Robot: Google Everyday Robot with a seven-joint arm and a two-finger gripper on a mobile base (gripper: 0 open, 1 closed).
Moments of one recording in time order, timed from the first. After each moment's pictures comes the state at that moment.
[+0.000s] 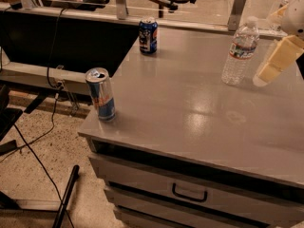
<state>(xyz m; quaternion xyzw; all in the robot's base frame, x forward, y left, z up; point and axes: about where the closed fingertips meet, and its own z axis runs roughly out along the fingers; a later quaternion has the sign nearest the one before) 0.554 -0.257 0.977 -0.55 0.79 -0.02 0.26</state>
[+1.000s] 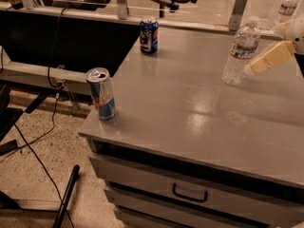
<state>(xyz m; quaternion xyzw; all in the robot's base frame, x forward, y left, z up) 0.618 -0.289 0.945 -0.43 0.81 0.09 0.39</state>
